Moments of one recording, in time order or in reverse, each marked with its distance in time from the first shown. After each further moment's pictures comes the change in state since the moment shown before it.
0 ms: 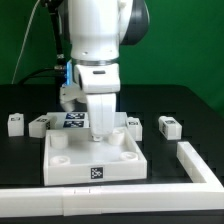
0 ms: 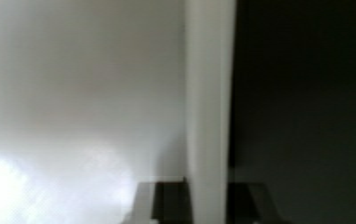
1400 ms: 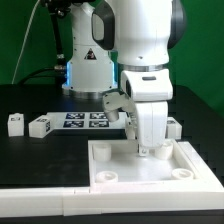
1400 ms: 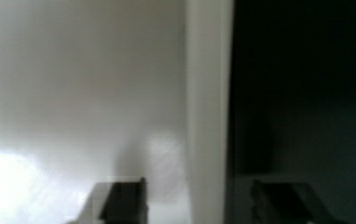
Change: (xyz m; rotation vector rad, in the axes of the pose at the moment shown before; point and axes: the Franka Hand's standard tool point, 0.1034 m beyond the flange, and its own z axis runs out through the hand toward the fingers) arm 0.069 0.060 -0.001 -0.031 0.018 0.028
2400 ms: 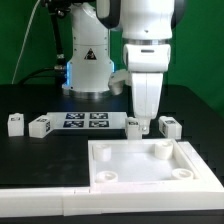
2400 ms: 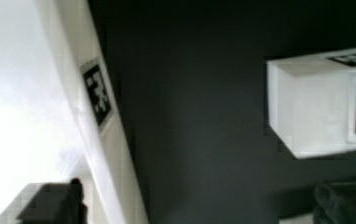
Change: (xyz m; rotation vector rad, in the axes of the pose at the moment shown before) arm 0.013 -0.035 -0.041 -0.027 -0.022 0.172
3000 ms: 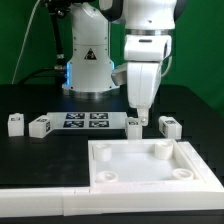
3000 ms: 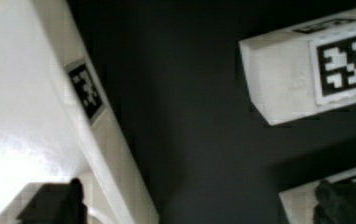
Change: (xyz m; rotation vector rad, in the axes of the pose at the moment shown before) arm 0.003 -0.005 -0.008 -0.010 0.002 0.256
